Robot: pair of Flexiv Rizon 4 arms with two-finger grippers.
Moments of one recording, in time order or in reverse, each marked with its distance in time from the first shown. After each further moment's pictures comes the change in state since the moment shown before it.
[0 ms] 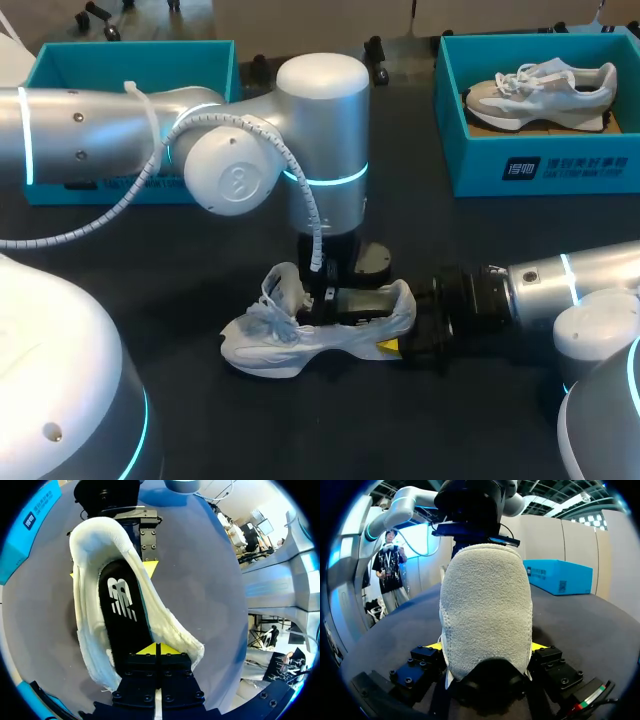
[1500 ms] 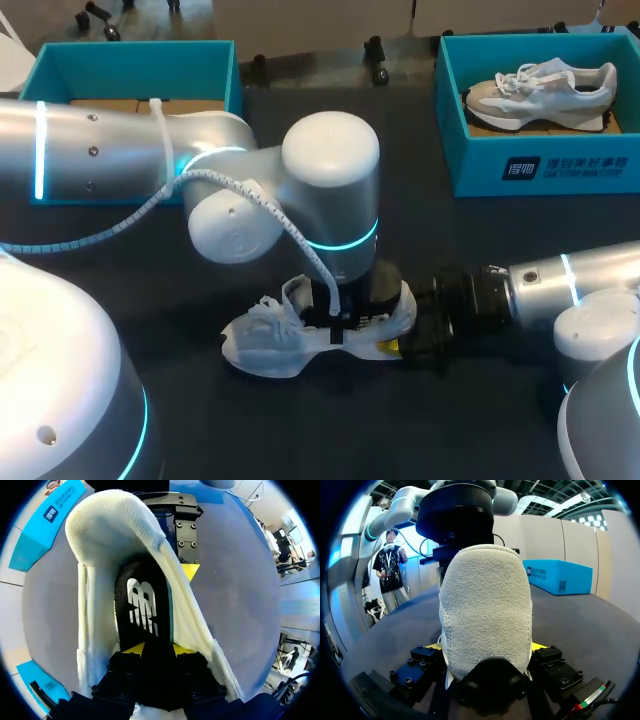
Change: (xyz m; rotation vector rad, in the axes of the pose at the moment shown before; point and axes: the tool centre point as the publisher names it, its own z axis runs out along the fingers) left arm -0.033 -0.013 0.027 0.007 -0.308 -0.134; right arm 0.000 -0.001 0.000 0.000 -0.001 0.000
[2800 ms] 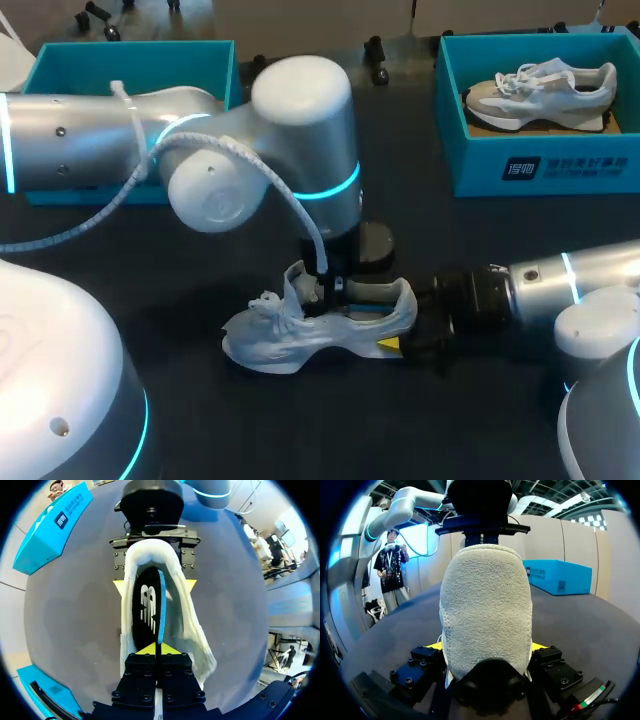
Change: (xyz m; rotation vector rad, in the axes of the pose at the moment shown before) left arm -0.016 -0.001 -0.044 0.090 0.092 0.022; right arm -0.002 0.000 -0.001 -0.002 -0.001 0.001
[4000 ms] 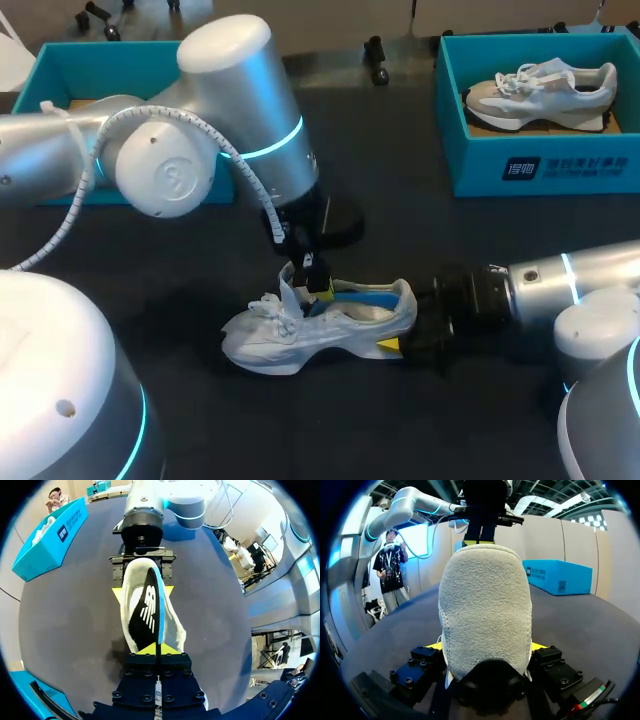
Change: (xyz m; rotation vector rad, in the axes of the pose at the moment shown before) left arm 0.012 0.012 -0.039 0.161 0.106 0.038; right arm 0.001 0.000 0.001 0.000 0.001 0.000
